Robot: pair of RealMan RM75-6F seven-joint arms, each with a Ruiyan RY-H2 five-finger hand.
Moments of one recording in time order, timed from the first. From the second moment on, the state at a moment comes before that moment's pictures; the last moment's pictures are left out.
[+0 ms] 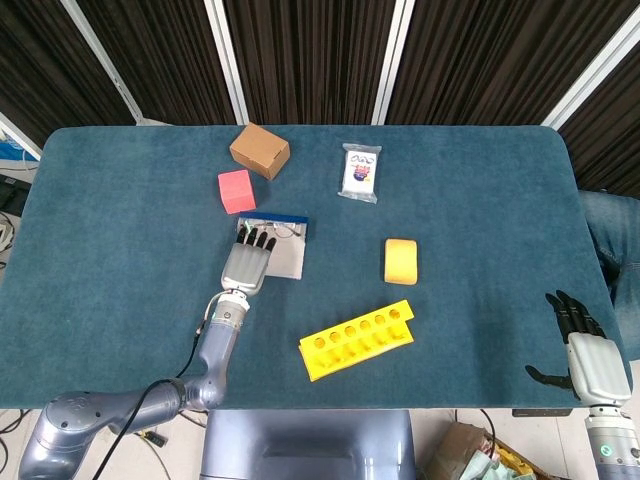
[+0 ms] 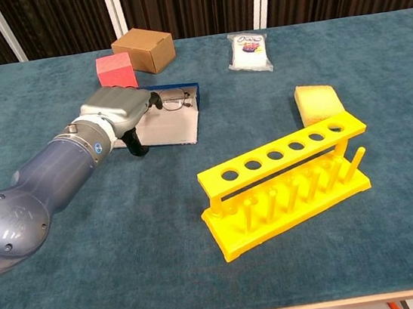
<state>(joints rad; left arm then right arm) -0.93 -2.00 -0.28 -1.00 0.82 1.02 0.79 0.08 -1.09 0.07 -1.76 -1.35 1.38 -0.04</state>
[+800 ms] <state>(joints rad) -0.99 -2.05 -0.36 -0.92 0.83 1.03 0.80 0.08 -1.08 0.07 -1.76 -1.34 1.37 -0.04</state>
